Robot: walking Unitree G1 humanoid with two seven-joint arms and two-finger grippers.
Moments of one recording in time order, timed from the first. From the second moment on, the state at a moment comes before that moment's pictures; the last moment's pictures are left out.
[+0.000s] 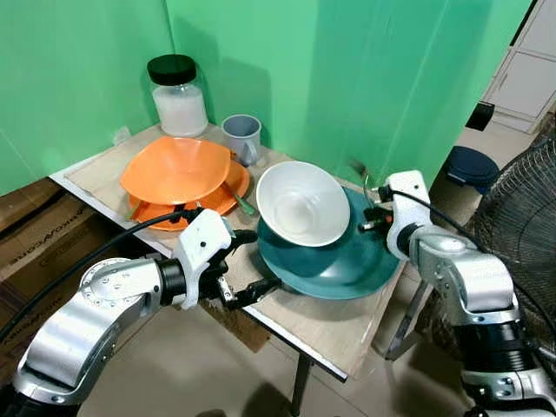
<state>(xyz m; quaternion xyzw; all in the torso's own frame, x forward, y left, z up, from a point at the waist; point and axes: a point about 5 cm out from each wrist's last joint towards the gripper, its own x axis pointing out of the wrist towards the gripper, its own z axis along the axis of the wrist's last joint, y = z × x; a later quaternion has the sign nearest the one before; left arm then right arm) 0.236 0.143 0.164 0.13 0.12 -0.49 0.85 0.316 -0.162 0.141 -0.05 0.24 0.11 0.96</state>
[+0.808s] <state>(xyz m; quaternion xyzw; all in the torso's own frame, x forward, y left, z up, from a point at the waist) 0.250 0.134 0.178 0.12 -0.01 -0.27 0.96 0.226 -0.169 0.166 0.11 0.01 0.12 0.99</state>
